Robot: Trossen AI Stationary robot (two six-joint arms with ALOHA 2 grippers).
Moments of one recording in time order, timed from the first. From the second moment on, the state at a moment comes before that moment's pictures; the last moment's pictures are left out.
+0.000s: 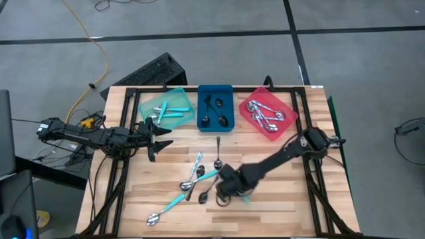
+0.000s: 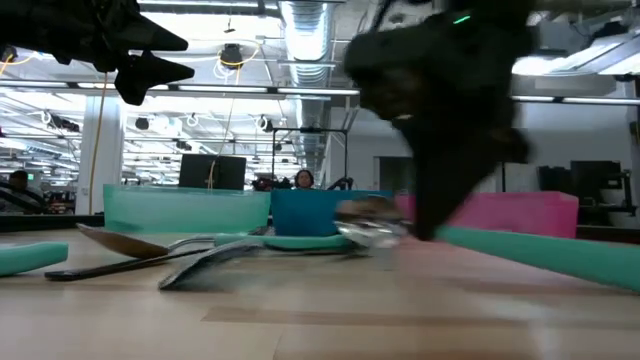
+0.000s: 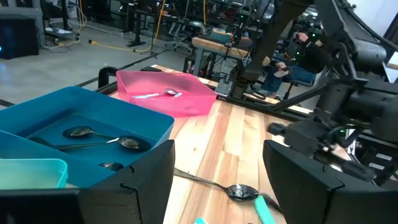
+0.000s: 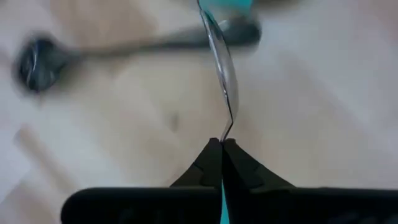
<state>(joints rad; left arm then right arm) -0.16 0.47 0.27 0.08 -0.38 -0.29 0.41 2.02 1.42 -0.72 0.20 1.16</state>
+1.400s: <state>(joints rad) -0.16 0.47 0.27 0.07 -0.38 -0.30 0.00 2.01 1.55 0.00 0.35 0.31</state>
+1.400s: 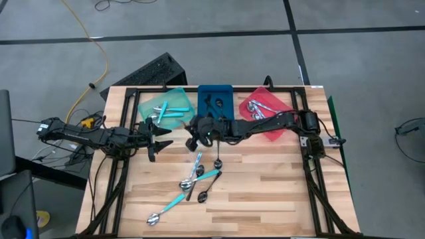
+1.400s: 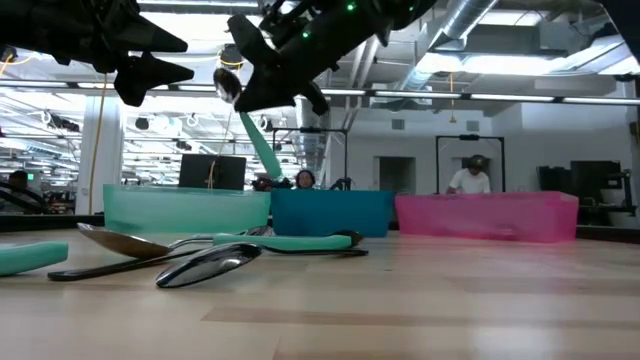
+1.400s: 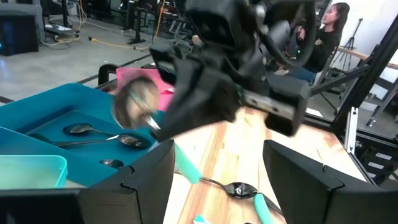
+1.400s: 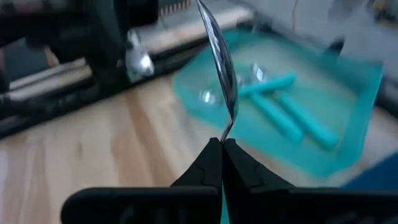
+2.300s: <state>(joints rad) -0.16 0.47 0.27 0.06 -0.40 -0.30 -0.21 2.02 1.55 0.35 0.03 -0.31</state>
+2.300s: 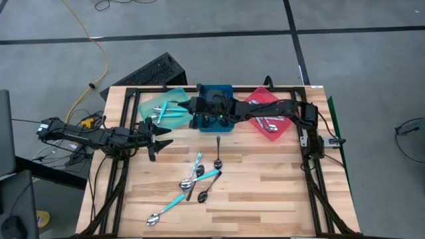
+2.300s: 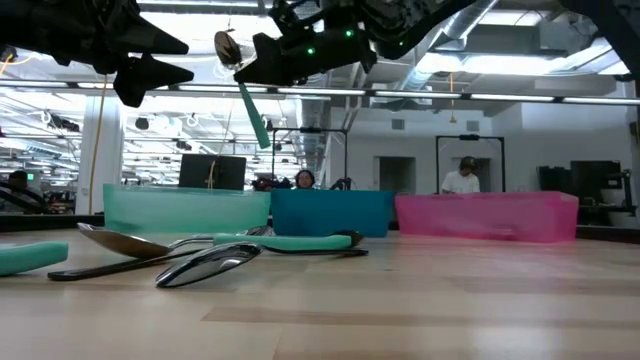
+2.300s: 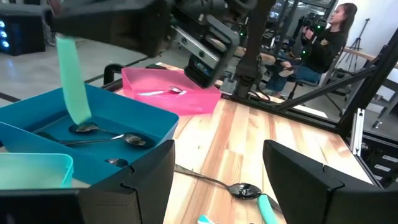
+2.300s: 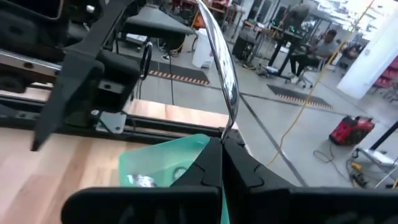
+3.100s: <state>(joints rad) -0.16 0.47 0.27 0.06 -0.40 -0.30 -0.30 2.02 1.80 0.22 -0.17 -0.38</state>
